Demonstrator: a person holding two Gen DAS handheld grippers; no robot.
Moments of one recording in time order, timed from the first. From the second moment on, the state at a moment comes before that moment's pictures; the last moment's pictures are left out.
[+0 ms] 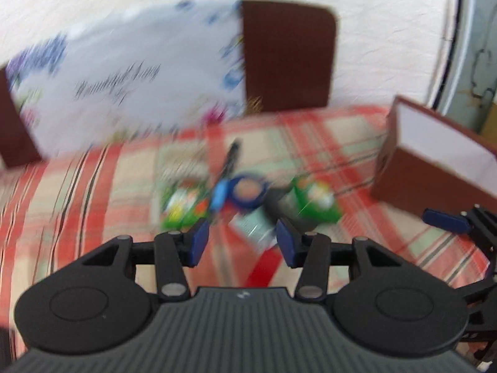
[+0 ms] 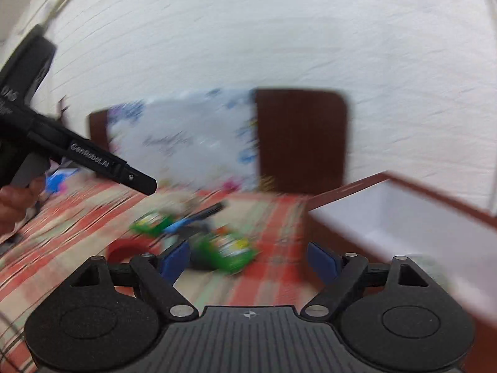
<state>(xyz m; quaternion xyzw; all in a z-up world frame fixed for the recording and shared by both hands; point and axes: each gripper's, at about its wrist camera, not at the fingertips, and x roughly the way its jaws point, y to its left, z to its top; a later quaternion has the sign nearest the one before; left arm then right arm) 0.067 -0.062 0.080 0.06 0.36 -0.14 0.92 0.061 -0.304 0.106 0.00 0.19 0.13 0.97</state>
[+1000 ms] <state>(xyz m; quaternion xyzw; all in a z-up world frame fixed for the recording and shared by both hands) 0.140 -0.002 -0.008 -0.11 0.43 -0.20 0.87 0.161 -0.112 0.054 -0.09 0.29 0.19 0.93</state>
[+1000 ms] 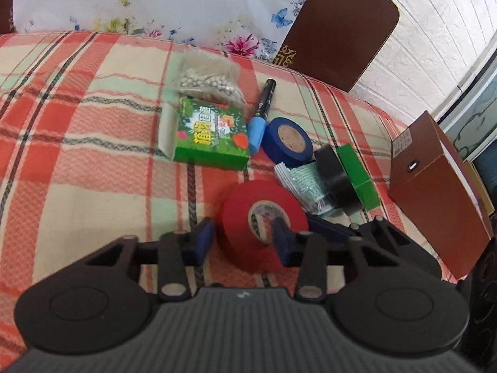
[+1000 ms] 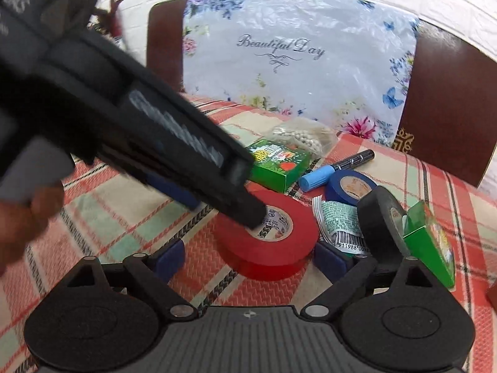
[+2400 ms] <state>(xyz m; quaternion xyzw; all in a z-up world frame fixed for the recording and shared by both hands) 0.050 -0.306 0.077 0.07 0.32 -0.44 0.84 0.012 -0.412 0.114 0.01 0.13 -0.13 0.98</state>
